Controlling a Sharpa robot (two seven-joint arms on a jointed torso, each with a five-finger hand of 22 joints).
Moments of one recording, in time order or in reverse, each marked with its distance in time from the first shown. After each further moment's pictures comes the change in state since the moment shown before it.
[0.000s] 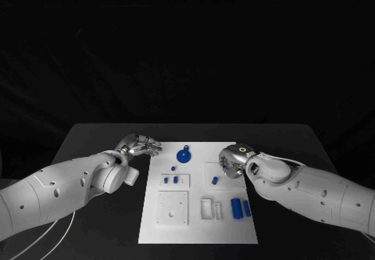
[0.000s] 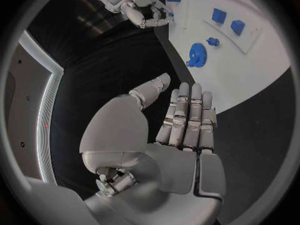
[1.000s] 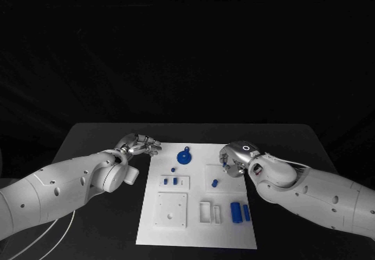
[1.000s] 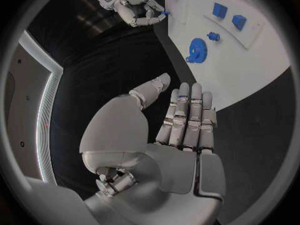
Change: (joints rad) left arm 0.001 0.000 0.000 -0.008 0.006 0.001 0.000; left_hand 0.000 0.000 -0.003 -0.003 0.000 0.000 0.000 0.004 0.001 -0.003 0.003 0.000 -0.002 0.011 -0.004 -0.008 0.006 0.000 0.000 0.000 -0.004 0.002; right arm -0.018 -0.063 0.040 0.119 -0.050 -0.074 -0.067; right_hand 0.029 -0.003 0.075 -0.036 -0.008 0.067 -0.024 0.017 0.007 0.045 -0.034 -0.013 0.017 0.024 -0.022 0.000 -0.018 0.000 0.021 -0.017 0.011 0.000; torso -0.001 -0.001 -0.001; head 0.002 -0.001
